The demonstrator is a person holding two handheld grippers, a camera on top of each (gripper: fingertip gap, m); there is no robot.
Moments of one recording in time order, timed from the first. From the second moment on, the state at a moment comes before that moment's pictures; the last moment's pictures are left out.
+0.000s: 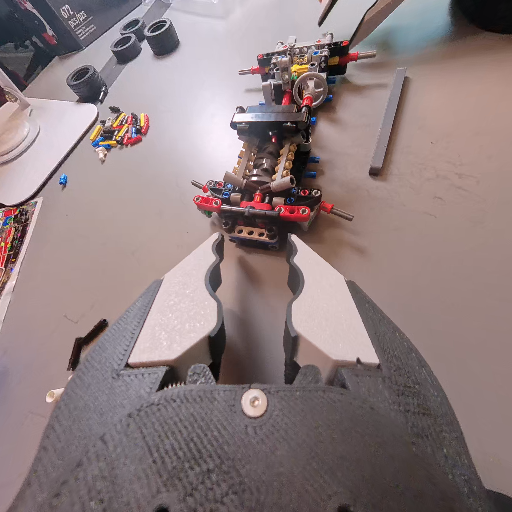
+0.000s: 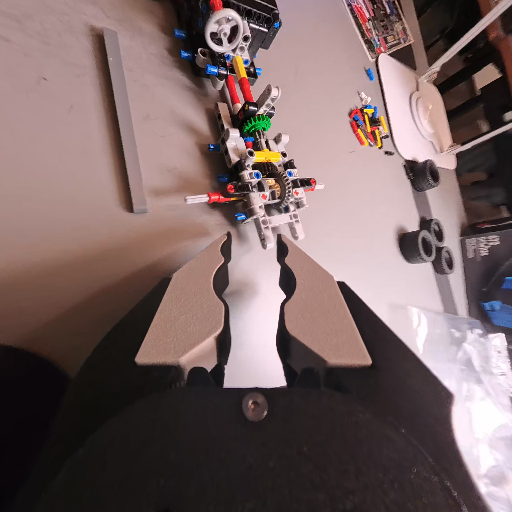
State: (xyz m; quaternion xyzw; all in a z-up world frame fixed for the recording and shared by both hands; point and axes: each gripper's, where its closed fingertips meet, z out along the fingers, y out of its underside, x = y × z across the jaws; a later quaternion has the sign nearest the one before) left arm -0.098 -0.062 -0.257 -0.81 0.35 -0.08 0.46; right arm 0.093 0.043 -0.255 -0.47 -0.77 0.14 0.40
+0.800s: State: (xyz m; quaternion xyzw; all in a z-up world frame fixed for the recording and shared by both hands) left arm -0.250 0.188 -0.068 -0.75 0.11 0.10 0.64; right arm -0.026 0.118 -0.106 -0.54 -0.54 0.30 0.57
